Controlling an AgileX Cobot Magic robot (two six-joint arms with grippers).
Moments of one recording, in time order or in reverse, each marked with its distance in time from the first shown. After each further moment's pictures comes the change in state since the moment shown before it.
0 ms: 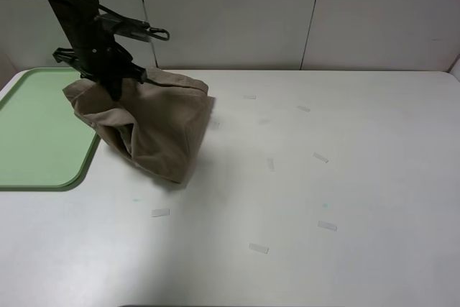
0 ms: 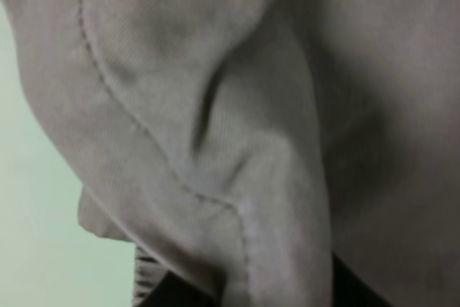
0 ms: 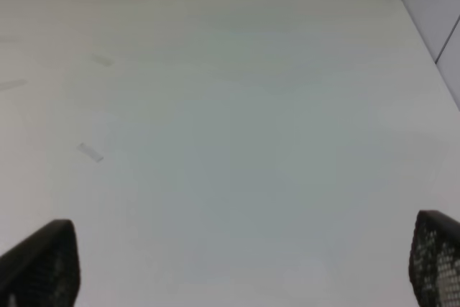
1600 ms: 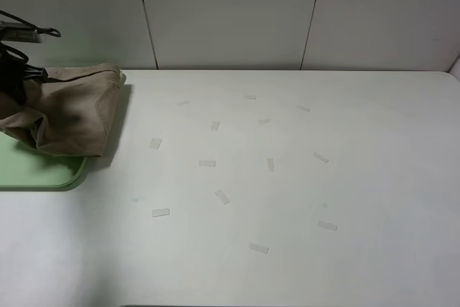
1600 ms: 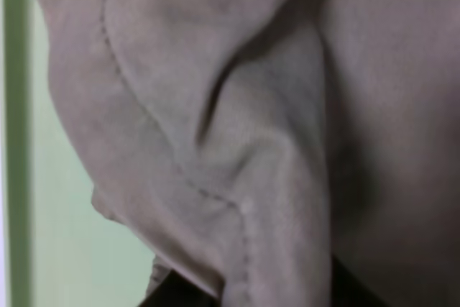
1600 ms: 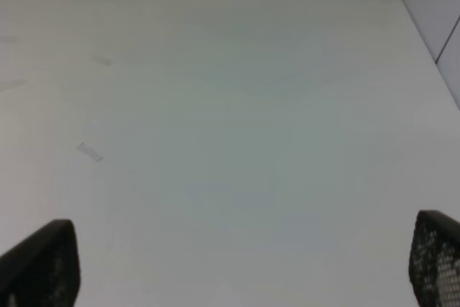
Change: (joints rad) left arm 0.447 -0.007 0.086 -0.007 -0.166 0.106; right arm 0.000 0.000 0.000 0.000 0.000 0.000
